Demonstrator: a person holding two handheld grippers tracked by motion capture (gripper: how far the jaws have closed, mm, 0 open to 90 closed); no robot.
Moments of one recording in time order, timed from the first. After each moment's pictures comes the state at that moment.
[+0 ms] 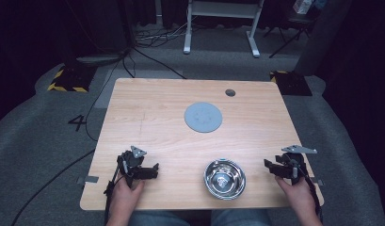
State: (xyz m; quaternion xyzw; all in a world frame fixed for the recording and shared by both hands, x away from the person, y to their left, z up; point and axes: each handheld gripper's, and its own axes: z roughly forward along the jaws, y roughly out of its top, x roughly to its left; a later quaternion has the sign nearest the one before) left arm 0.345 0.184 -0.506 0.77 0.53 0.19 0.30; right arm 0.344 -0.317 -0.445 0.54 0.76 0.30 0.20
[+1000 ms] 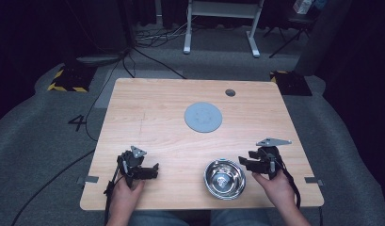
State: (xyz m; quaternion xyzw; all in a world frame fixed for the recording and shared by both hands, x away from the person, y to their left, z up) left arm 0.345 0.184 -0.506 0.77 0.53 0.19 0.30; right arm 0.351 -0.241 -0.422 0.47 0.80 0.34 0.14
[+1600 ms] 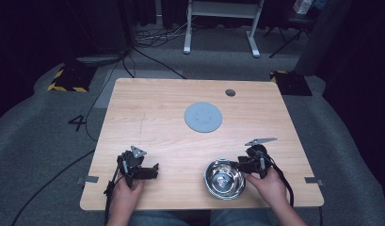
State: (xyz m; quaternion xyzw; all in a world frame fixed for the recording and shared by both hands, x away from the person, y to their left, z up) left arm 0.345 0.184 -0.506 0.77 0.53 0.19 0.30; right arm 0.370 -0.224 -0.447 0.47 0.82 0.32 0.05
